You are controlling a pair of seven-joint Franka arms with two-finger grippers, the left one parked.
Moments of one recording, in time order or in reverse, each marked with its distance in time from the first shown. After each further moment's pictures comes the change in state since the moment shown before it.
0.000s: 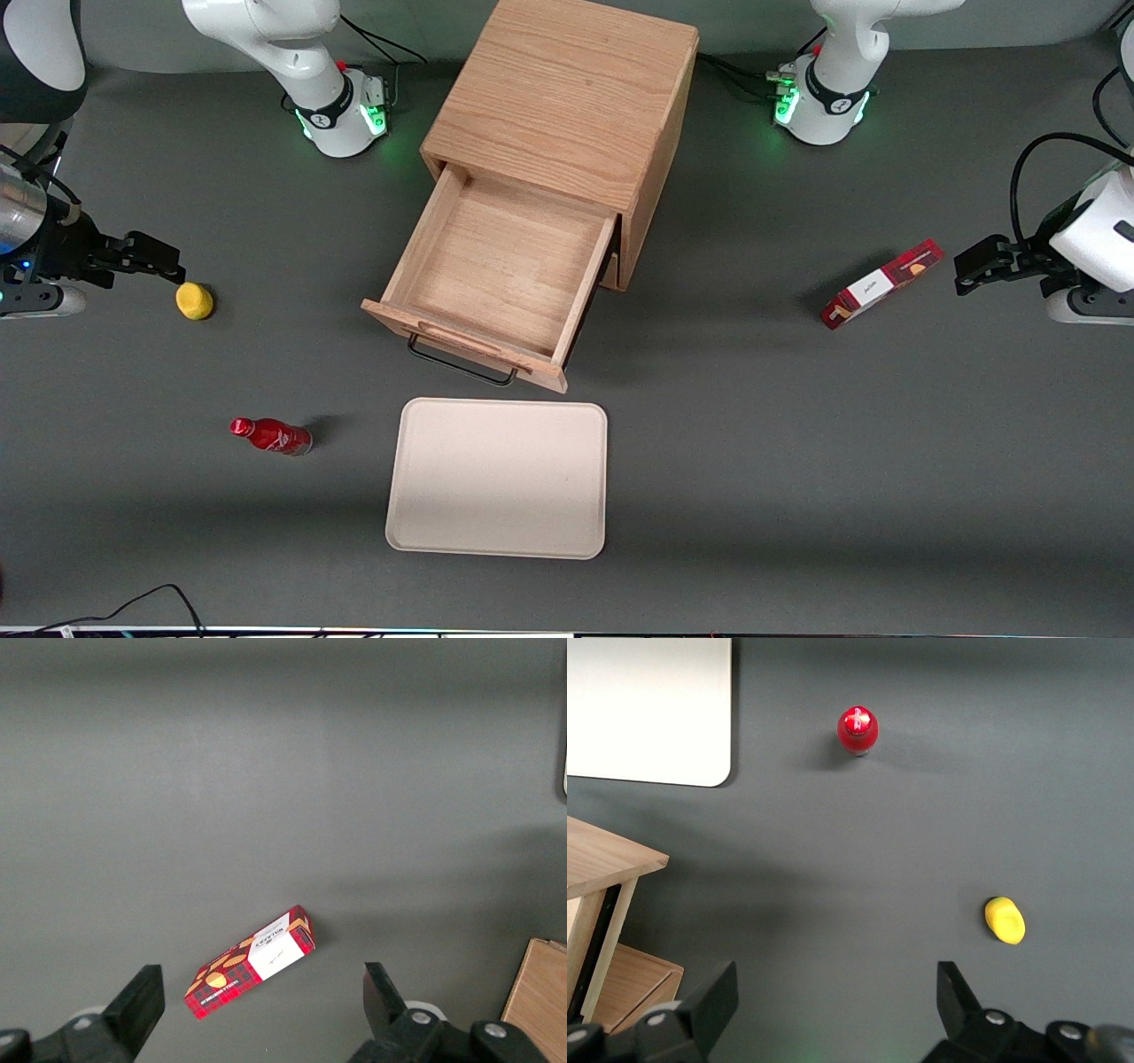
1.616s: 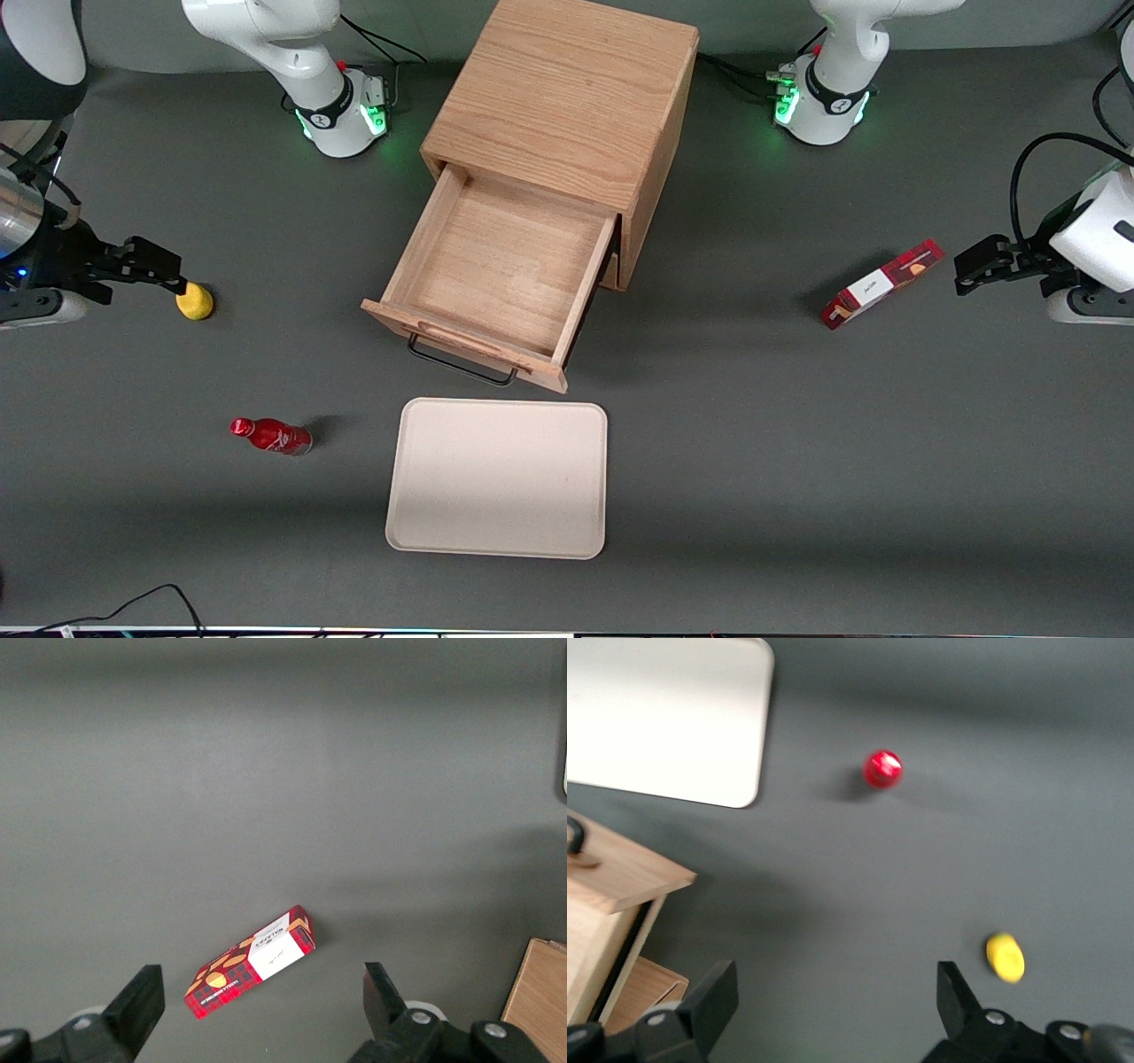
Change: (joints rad) arm 0.036 0.063 0.029 0.128 0.008 0.006 -0.073
